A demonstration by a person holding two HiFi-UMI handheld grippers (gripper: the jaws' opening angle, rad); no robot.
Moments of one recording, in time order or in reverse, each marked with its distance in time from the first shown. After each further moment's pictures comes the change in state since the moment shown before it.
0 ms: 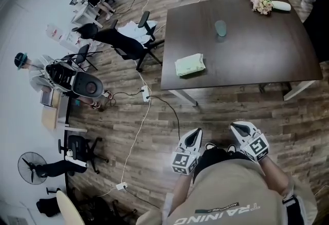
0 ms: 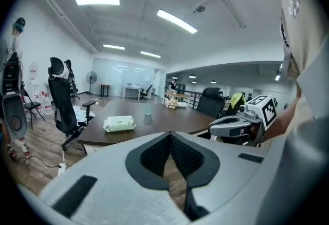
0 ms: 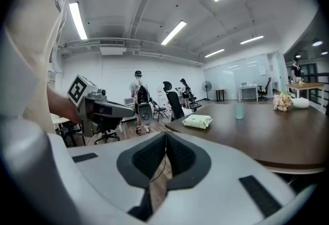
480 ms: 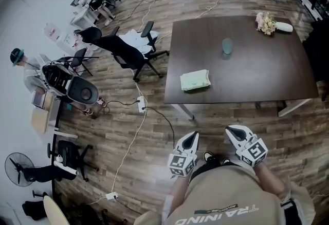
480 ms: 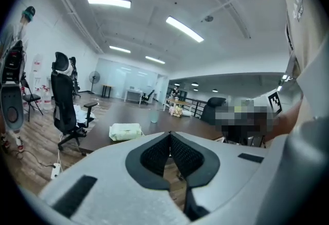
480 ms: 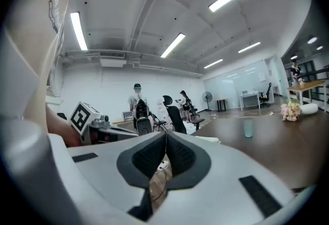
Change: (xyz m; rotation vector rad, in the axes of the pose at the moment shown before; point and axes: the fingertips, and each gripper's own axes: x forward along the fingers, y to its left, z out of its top) left arm 0.013 0.070 0.024 -0.082 -0.073 -0.002; right arm 0.057 0.002 0.086 0.015 -0.150 -0.002
